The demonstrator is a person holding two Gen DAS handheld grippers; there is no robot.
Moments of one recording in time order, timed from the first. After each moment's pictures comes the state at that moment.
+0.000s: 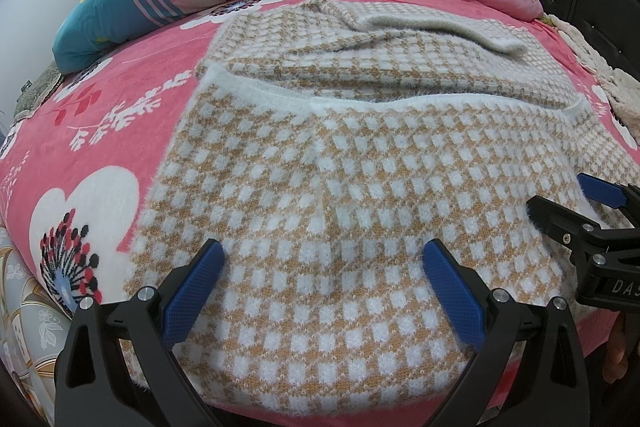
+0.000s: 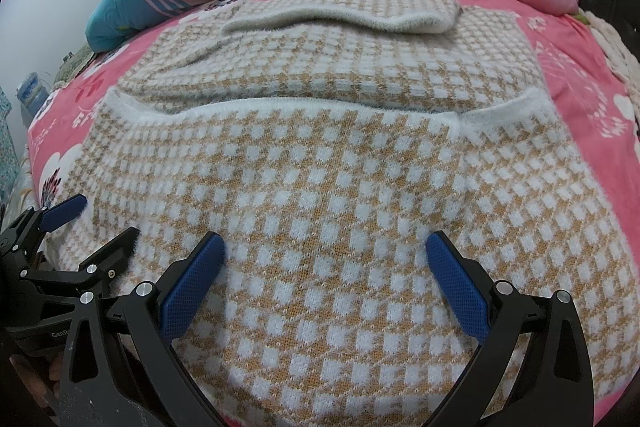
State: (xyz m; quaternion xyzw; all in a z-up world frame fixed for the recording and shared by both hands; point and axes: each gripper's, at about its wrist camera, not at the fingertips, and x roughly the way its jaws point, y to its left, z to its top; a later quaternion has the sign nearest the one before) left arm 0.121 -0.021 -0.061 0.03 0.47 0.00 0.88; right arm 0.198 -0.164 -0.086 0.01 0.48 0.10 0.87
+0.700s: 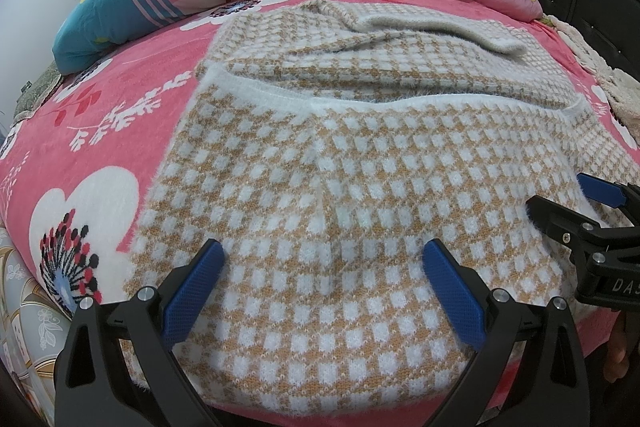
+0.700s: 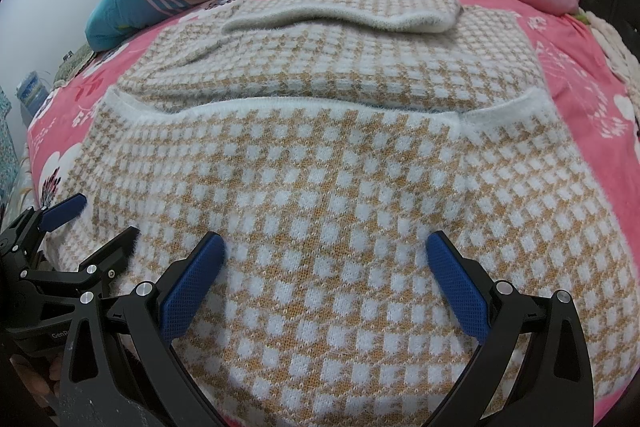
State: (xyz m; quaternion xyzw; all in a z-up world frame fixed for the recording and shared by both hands) left arm 0.120 -0.020 -0.062 0.03 0.47 0.00 0.88; right arm 0.197 -0.160 -0.086 0.01 0.48 0.10 0.87
